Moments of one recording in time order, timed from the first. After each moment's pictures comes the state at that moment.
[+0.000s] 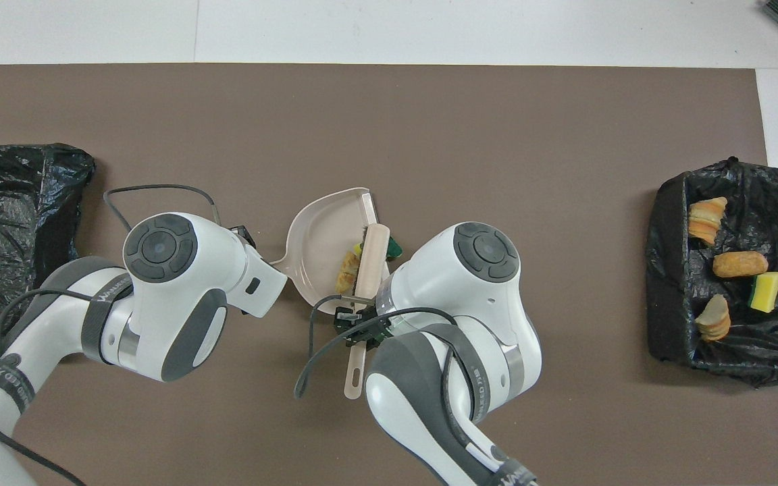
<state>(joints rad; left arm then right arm) -0.34 0.09 -0.07 -2.16 0.00 2.29 0.94 0.46 0.18 0.16 -1.90 0.53 2.01 0.66</state>
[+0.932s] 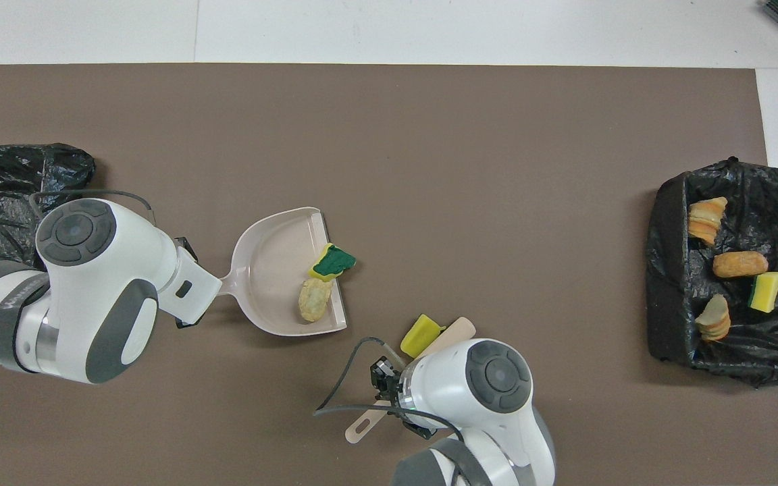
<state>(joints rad) -0.22 0.00 -0.08 -2.19 0.02 2.08 1.12 0.60 -0.03 0.17 -2.37 0.52 2.34 1.30</state>
